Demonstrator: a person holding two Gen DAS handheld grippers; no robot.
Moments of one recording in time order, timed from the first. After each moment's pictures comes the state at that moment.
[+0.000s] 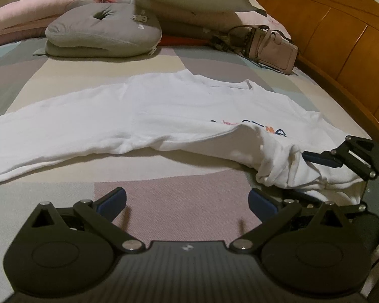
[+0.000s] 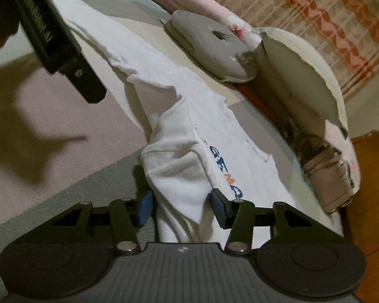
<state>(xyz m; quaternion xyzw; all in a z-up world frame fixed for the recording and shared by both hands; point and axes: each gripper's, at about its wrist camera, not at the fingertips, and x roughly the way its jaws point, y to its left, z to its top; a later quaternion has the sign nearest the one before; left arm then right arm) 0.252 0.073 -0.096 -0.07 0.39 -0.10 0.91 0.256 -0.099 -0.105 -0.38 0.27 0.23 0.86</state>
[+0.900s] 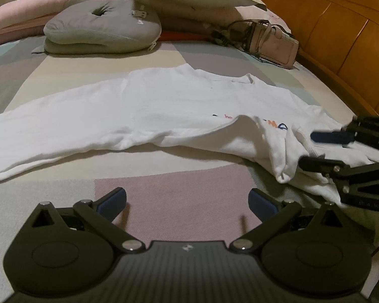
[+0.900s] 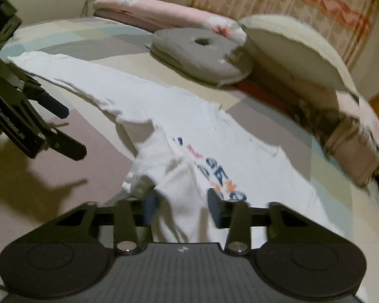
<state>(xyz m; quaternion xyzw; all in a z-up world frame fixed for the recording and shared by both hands) 0.254 0.072 -0.099 -0.06 0.40 -0.10 0.91 0.275 -0.126 -0.071 -0.24 0.30 0.27 0.88</state>
